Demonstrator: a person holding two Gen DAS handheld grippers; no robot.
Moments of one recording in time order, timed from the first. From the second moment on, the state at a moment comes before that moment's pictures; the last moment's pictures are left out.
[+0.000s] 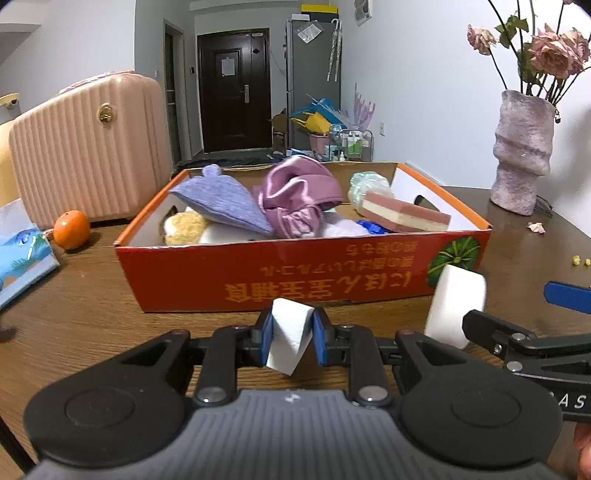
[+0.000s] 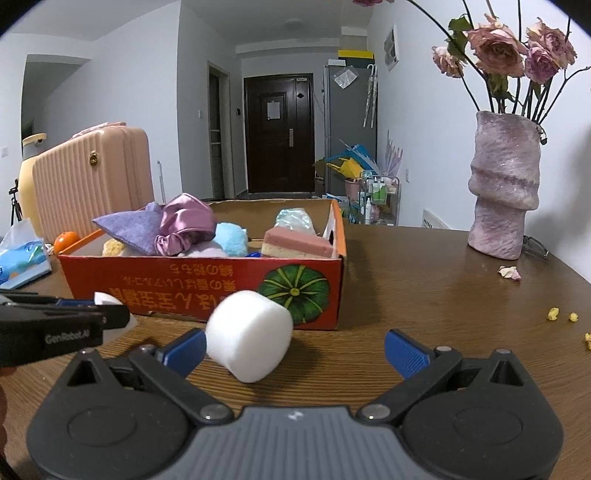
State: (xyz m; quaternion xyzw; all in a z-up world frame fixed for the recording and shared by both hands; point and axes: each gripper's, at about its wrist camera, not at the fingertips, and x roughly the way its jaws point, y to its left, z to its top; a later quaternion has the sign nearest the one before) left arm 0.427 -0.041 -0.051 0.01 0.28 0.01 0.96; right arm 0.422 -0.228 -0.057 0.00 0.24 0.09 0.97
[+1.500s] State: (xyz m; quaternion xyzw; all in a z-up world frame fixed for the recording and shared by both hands) left arm 0.423 0.020 -0.044 0.01 0.26 0.02 0.96; right arm 0.445 -0.188 -0.059 0.05 0.26 0.06 0.96
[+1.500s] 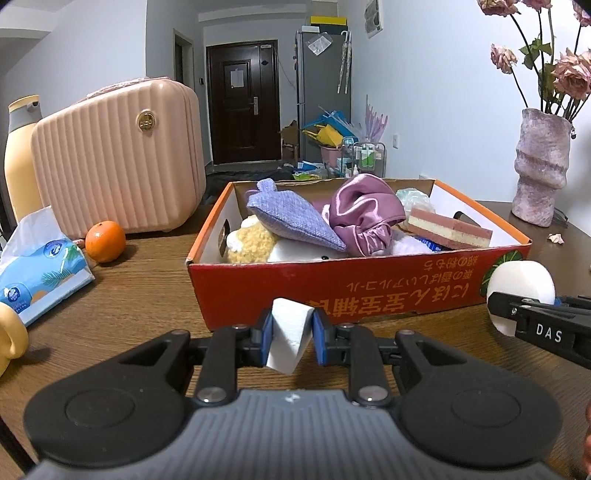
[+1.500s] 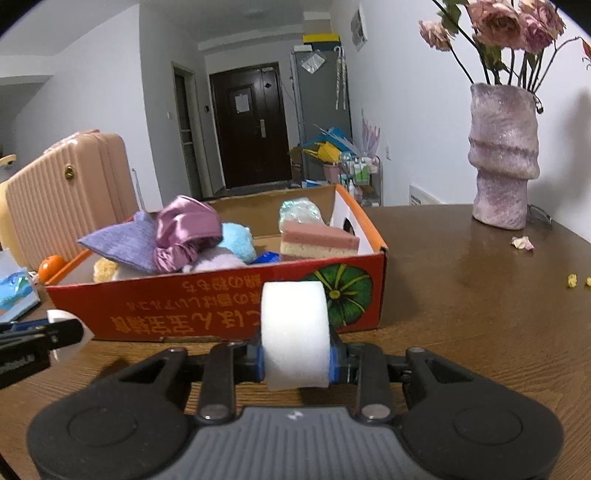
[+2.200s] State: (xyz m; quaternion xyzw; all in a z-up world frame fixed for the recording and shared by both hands) left arm 0.424 0.012 0.001 -0.01 0.18 0.01 0.98; right arm 0.443 -0.163 -0.022 0.03 0.16 0.09 0.98
